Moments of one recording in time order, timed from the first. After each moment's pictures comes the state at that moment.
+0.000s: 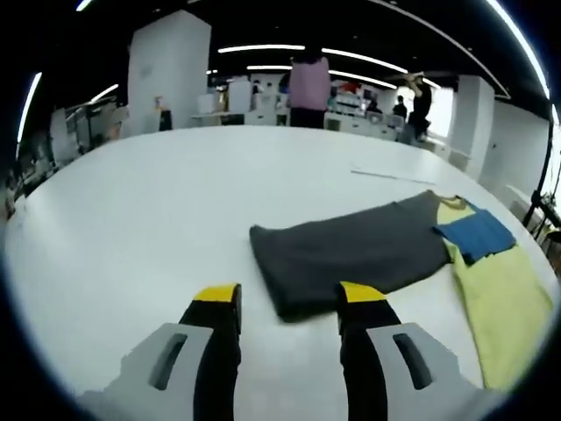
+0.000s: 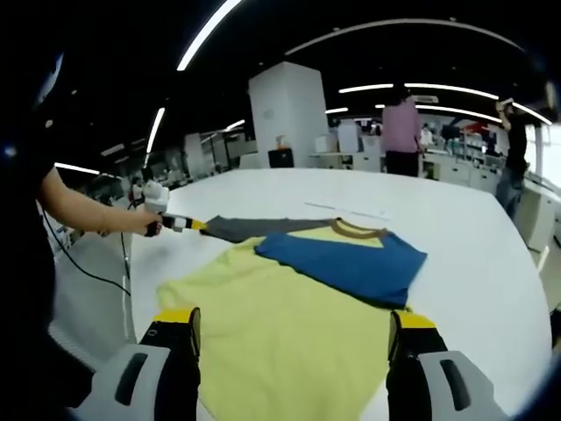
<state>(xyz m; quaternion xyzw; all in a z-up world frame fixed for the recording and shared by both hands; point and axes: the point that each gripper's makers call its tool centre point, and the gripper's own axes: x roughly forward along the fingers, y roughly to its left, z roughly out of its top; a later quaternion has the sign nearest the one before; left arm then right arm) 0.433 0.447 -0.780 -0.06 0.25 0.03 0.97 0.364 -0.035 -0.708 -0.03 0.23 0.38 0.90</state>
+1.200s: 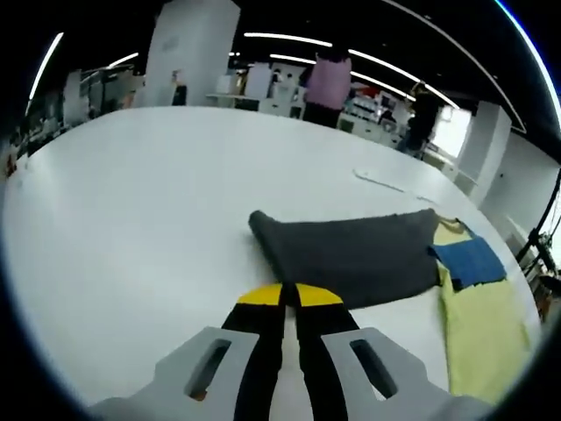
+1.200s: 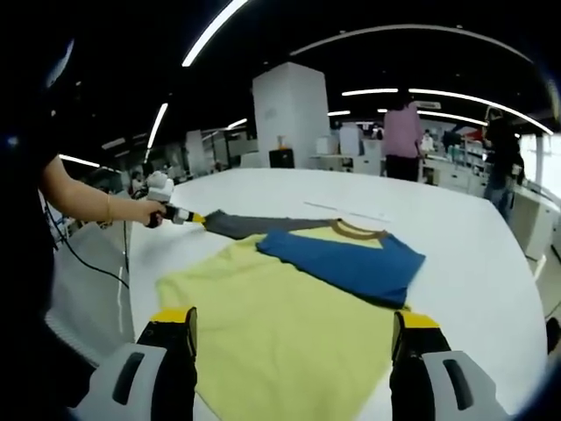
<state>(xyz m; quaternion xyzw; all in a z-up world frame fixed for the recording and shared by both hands) 0.428 0.426 -0.767 -0.12 0.27 0.04 0.95 0.348 -0.024 -0.703 -0.04 0.22 0.38 0.90</state>
